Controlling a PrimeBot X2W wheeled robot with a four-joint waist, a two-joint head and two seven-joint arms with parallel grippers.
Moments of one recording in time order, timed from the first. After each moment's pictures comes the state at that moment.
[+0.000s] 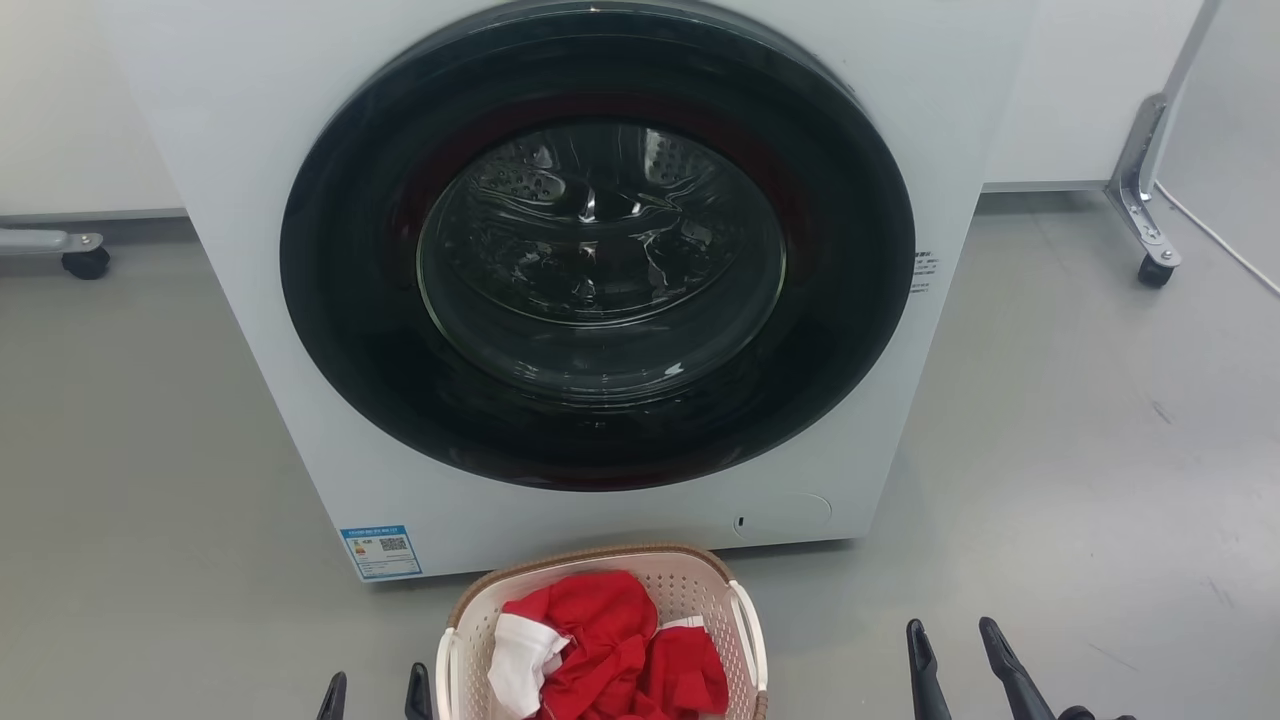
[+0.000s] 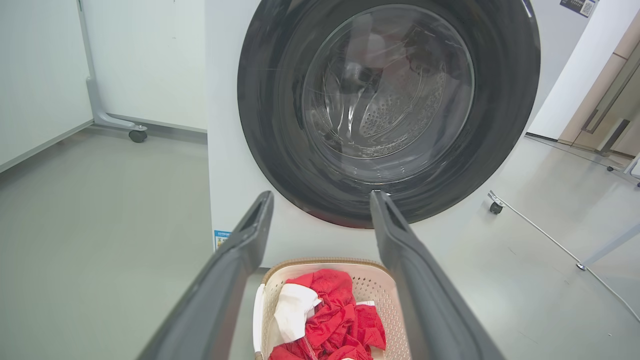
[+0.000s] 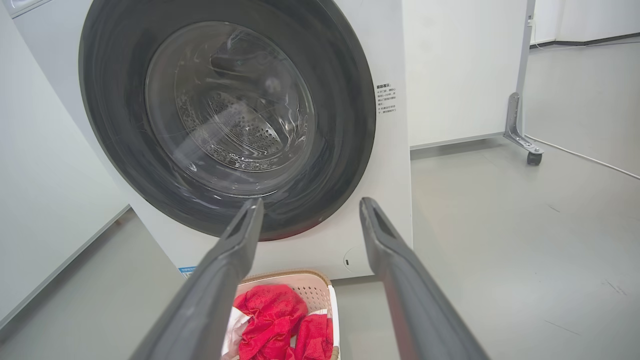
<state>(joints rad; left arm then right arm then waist) 0.17 0.10 -0.21 0.03 -0.40 0.12 -0.25 0.06 -0.12 0.34 0.08 0.38 -0.12 -0.25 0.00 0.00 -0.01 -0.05</state>
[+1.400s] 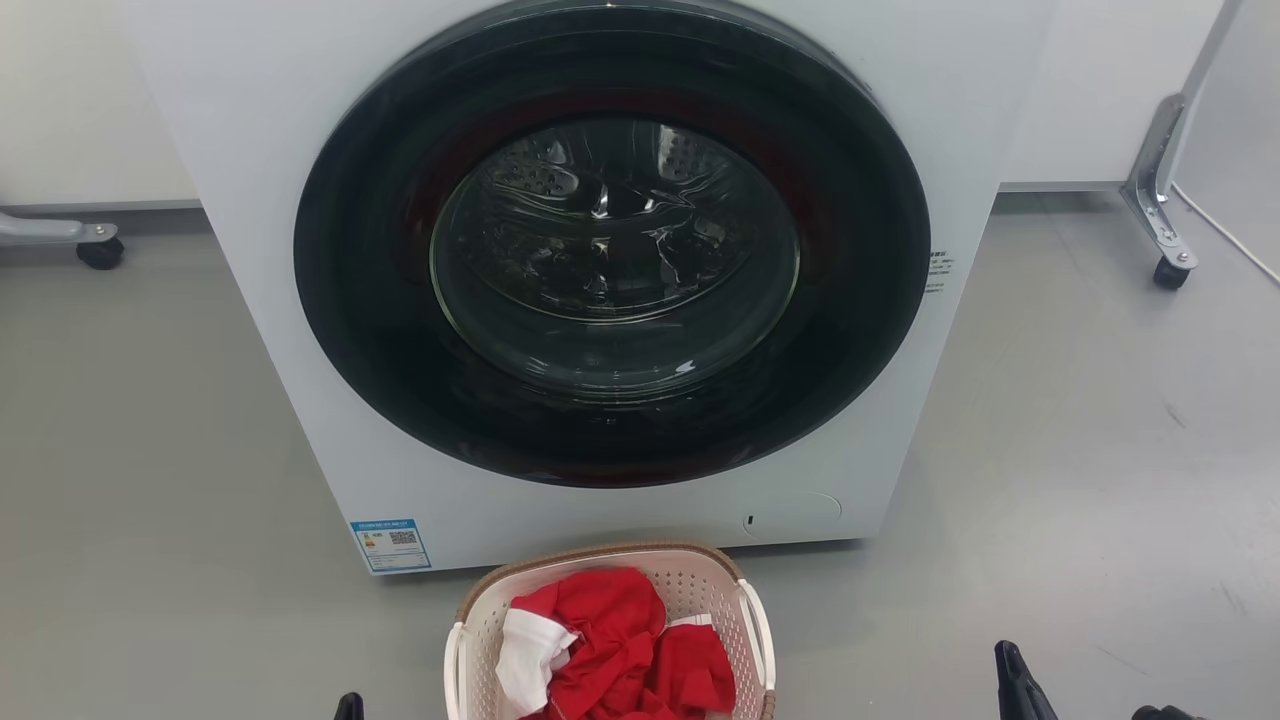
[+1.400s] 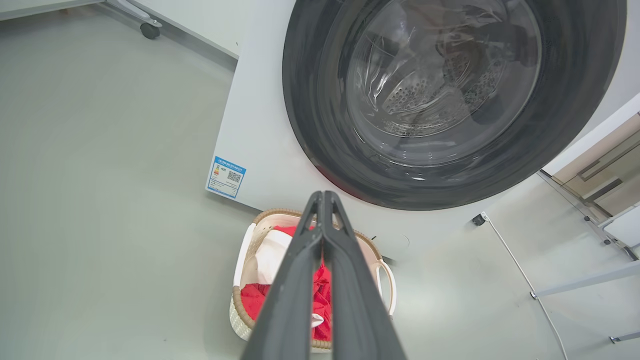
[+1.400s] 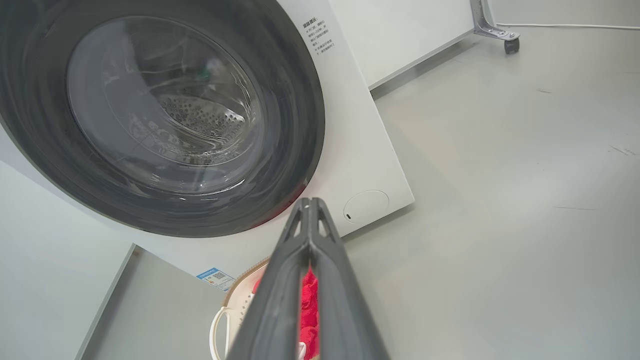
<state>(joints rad) 0.14 0.08 -0.14 0.13 -0.68 0.07 -0.16 0.05 -0.10 0.22 0.16 0.66 -0.07 -0.15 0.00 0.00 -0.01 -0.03</state>
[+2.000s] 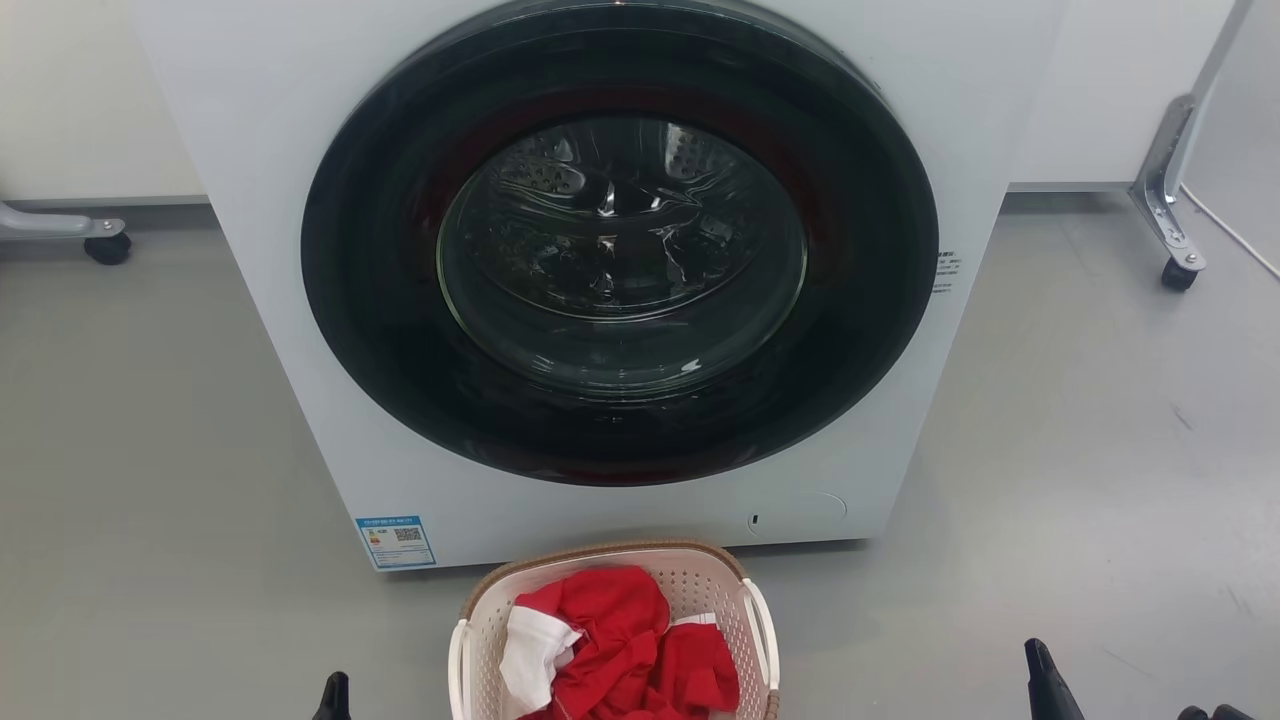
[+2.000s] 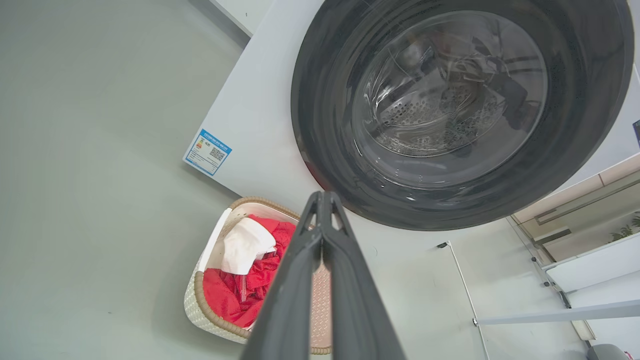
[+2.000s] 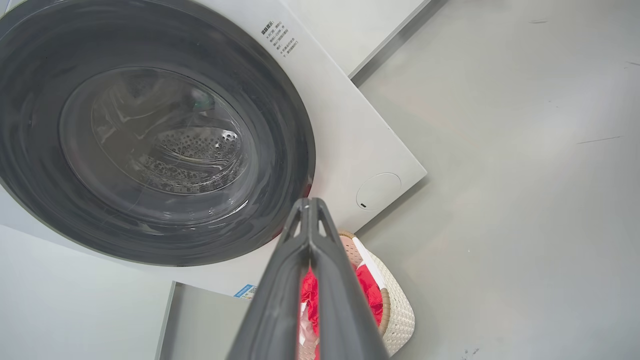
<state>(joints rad) 0.09 0.07 -0.08 0.17 -0.89 0.02 -0.09 0.03 -0.08 0.13 0.19 0.89 -0.02 -0.09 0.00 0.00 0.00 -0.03</state>
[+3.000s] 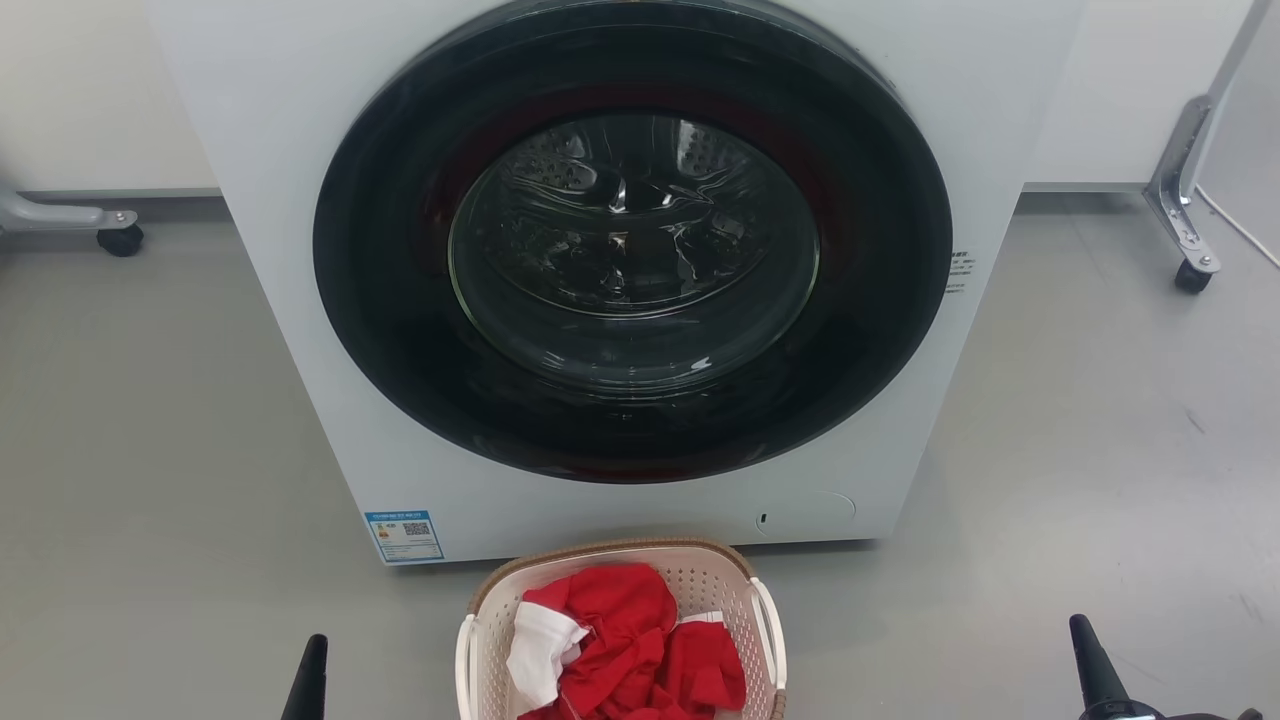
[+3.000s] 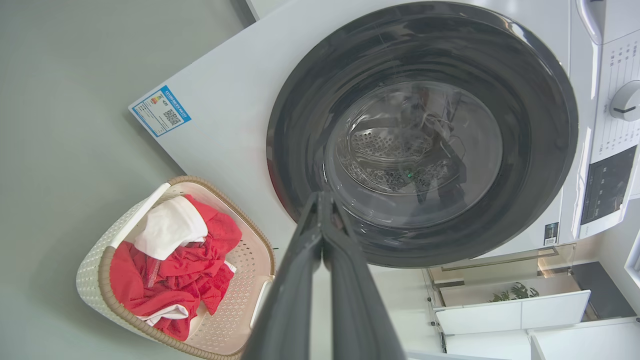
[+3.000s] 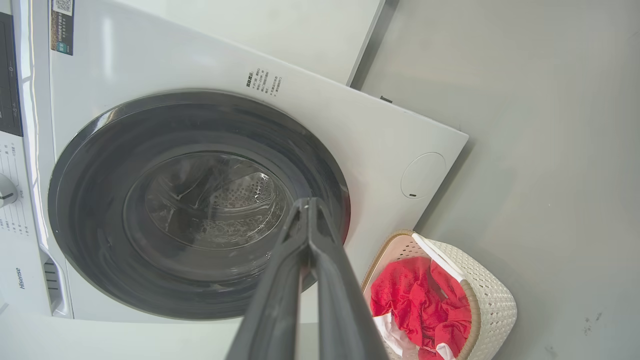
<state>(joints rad) 0.00 0.06 0.01 0.23 -1.27 -0.05 0.02 -0.04 -0.06 -0.01 0.25 1.27 0.05 0.02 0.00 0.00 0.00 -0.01</state>
